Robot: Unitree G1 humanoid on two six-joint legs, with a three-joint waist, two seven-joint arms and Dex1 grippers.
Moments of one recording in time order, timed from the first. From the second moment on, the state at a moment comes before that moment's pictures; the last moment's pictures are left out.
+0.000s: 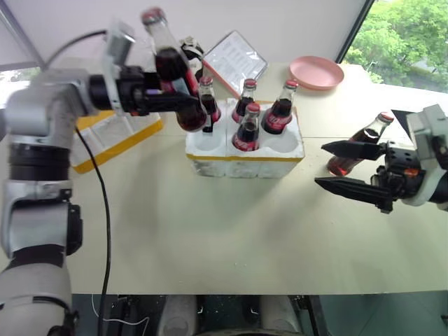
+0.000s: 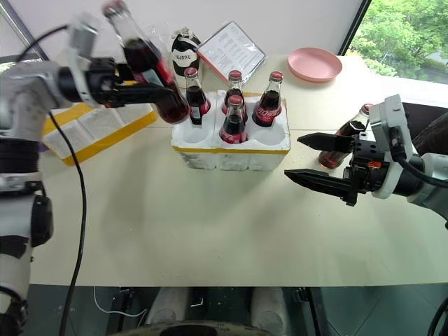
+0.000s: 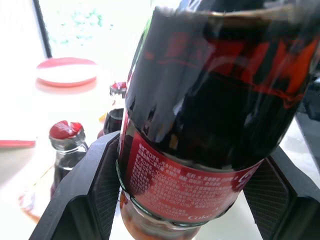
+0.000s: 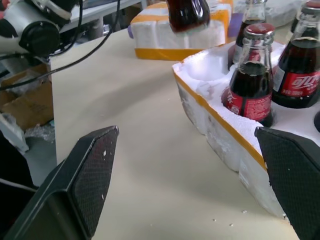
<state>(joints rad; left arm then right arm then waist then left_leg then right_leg) -1.08 0.69 -0.04 0.40 -0.49 0.65 -1.30 -0.19 -1.03 -0.48 -0.45 1.08 0.87 0.95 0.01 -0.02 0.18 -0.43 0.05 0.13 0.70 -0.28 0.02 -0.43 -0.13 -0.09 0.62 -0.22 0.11</state>
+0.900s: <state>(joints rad) -0.99 0.57 -0.12 0.53 -0.27 0.46 -1.32 -0.13 -0.98 -0.52 -0.47 1.03 0.83 0.82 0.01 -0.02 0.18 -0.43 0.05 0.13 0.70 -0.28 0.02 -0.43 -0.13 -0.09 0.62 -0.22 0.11</state>
